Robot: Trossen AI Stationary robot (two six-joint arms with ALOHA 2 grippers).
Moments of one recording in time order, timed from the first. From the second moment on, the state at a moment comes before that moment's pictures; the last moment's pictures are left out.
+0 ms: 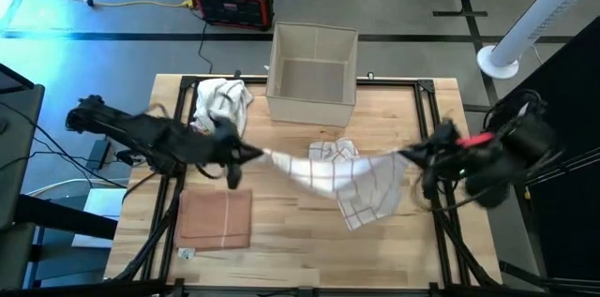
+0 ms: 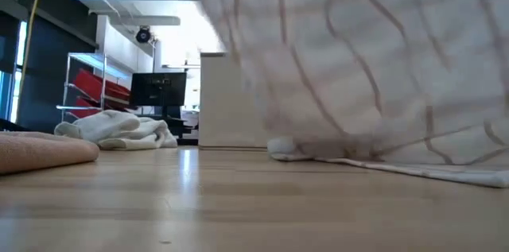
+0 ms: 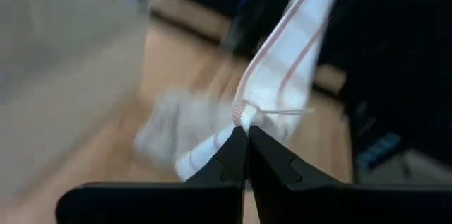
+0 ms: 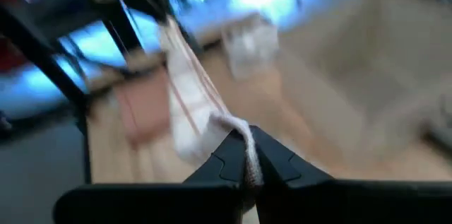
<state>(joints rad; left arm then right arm) -0.37 1.07 1.23 -0.52 -0.52 -0.49 0.81 1.28 1.87 -1.38 0.98 0.89</state>
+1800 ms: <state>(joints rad) -0.60 1.41 1.87 -0.41 -0.79 0.00 1.40 1.45 2.09 -0.26 1.56 -0.59</state>
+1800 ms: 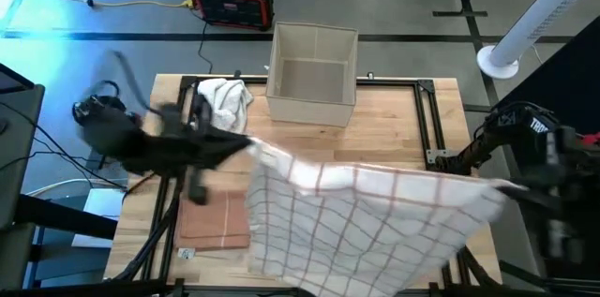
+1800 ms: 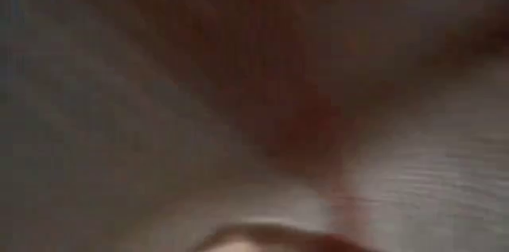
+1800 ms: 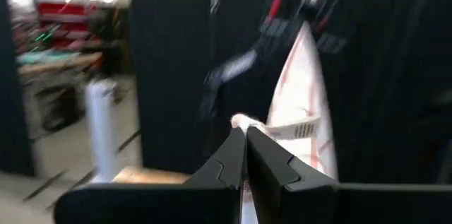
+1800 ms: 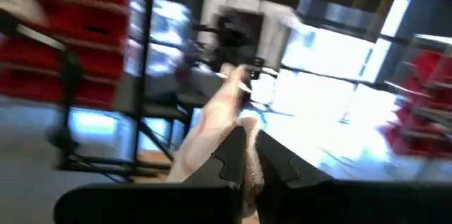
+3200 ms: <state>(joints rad) -0.03 1.41 1.56 -0.85 0.26 0.02 0.83 1.13 1.38 -1.37 0.79 1.25</state>
